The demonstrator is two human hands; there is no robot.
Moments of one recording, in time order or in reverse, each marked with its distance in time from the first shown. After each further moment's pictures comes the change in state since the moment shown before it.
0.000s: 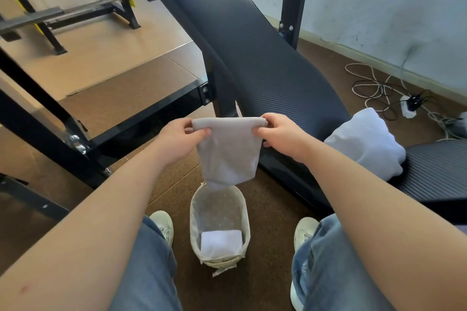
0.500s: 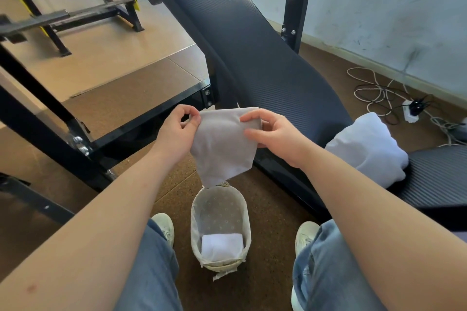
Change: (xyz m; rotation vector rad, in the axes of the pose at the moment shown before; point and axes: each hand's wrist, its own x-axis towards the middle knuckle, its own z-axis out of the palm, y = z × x) left_hand 0.002 0.001 0.000 -0.205 0.209 0.105; right_hand -0.006 -0.013 0.005 0.388 -0.091 -0.092
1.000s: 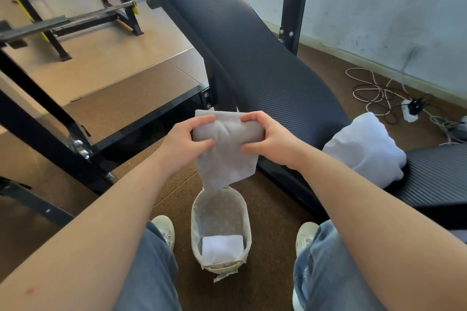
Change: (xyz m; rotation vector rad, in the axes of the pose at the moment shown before) left_hand -0.010 0.002 -0.001 0.089 -0.232 0.076; right_hand 0.000 0.008 -0.004 -0.243 -0.013 0.018
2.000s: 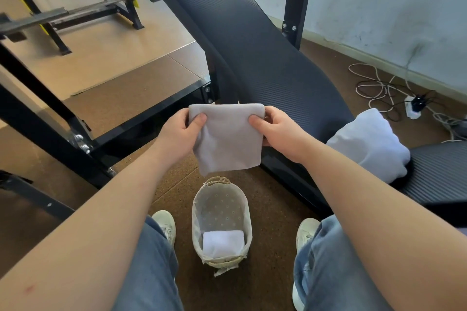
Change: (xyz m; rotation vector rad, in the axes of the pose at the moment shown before) left_hand 0.007 -0.002 -0.004 0.000 0.128 -0.042; right_hand 0.007 -0.006 0.001 0.094 0.105 0.074
